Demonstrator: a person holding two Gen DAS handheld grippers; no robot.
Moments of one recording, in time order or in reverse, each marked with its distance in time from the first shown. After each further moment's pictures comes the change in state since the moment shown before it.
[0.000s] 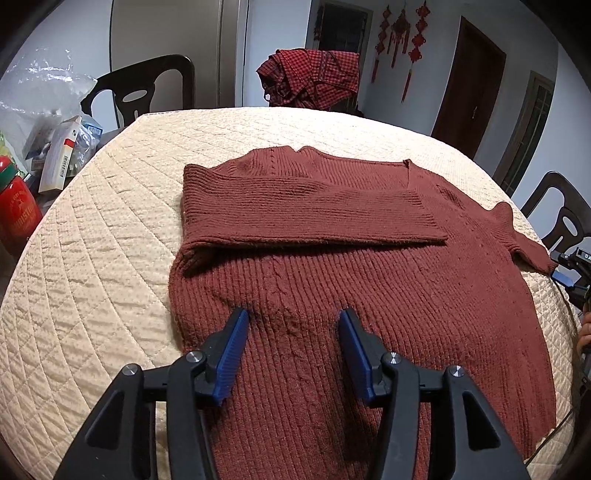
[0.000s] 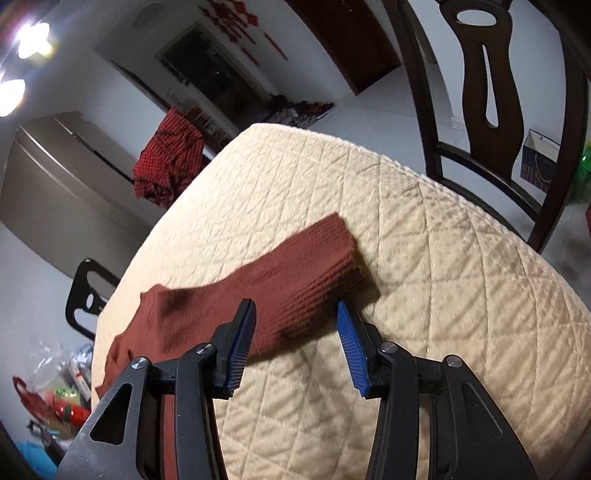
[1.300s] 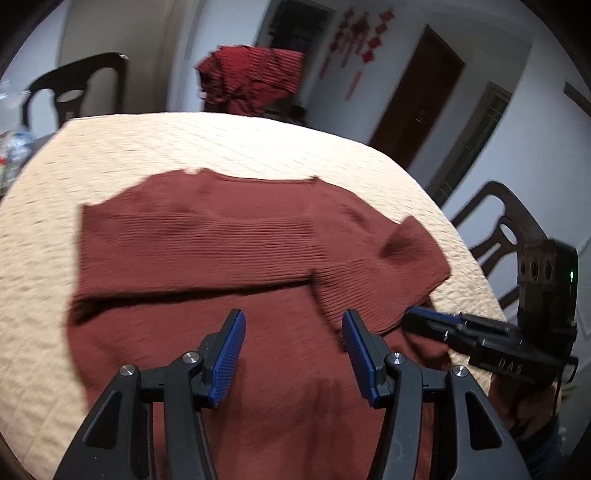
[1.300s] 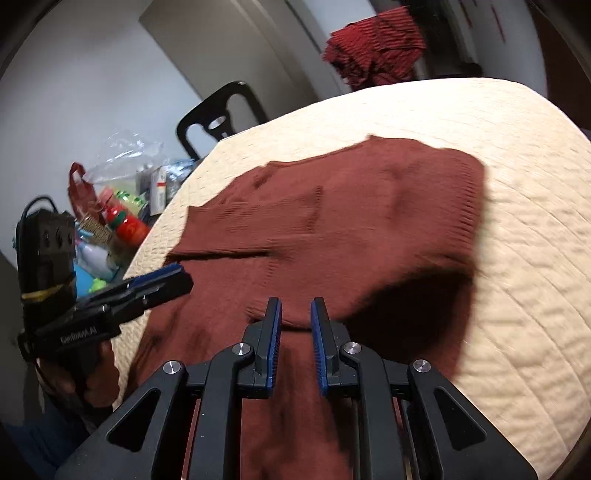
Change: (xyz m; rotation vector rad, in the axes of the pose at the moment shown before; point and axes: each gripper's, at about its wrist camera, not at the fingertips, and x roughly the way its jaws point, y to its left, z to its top) left arm 0.000 -0.059 0.042 0.016 0.045 -0.297; right arm 0.023 0.160 -0.116 -0.610 0.335 0.393
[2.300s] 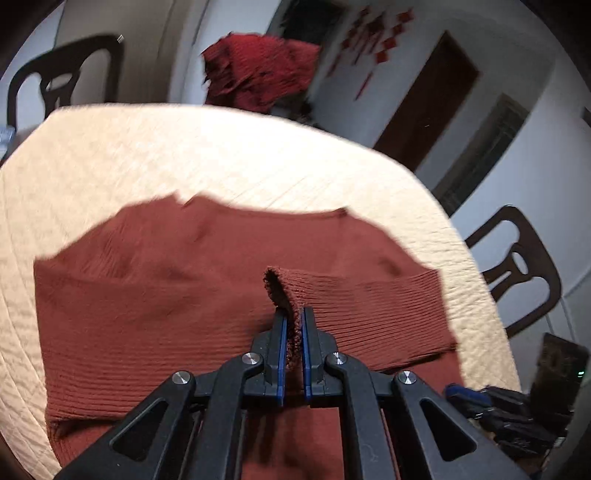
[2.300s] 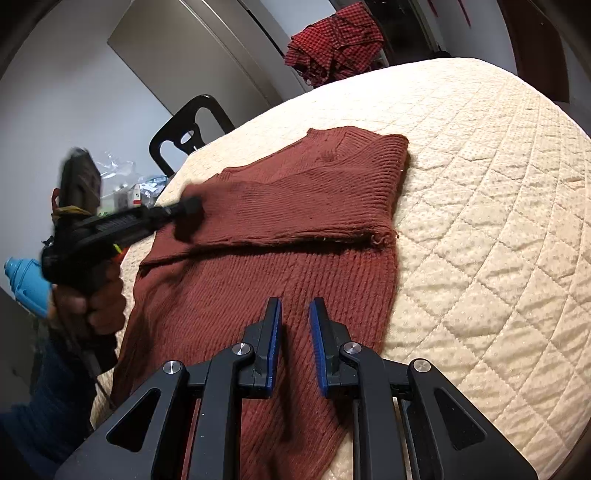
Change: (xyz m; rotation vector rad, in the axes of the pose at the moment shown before) left arm 0.042 0.038 0.052 -0.077 0.026 0.000; right arm -0.006 -0.032 -0.007 0.081 -0.018 -0.033
